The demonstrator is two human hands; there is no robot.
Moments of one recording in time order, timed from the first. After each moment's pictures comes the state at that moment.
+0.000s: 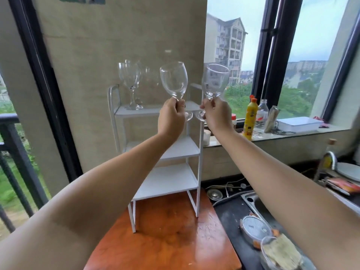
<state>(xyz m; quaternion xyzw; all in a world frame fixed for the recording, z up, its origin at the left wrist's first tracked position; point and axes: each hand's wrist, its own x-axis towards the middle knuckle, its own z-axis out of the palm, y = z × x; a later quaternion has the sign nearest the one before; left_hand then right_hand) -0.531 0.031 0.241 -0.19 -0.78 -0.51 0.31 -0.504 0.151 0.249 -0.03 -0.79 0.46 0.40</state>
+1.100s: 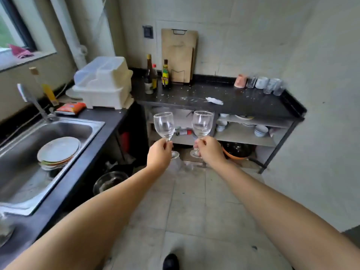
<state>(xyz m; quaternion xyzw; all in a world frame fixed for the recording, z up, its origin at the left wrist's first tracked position) 0.048 0.551 -0.024 -0.53 -0.71 -0.41 -0.22 0.203 0.590 -0.017 -0.61 -0.61 0.36 0.36</state>
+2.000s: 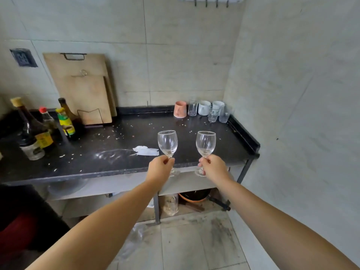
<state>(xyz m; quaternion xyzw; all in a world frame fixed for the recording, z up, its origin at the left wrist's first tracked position) 0.319 1.033 -0.037 -0.62 -0.62 -0.33 -0.35 0.497 1.005 -0.028 -0.71 -0.47 0.33 0.40</state>
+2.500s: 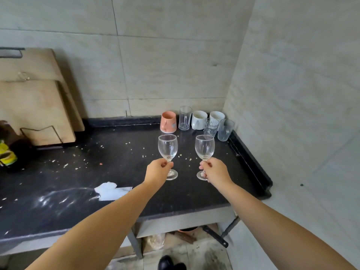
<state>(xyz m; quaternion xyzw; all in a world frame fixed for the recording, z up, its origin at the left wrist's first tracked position) 0.434 1.290 -0.077 -0.59 -0.64 -0.30 -0.39 0.624 1.249 -0.059 -0.73 -0.46 0.35 0.36</state>
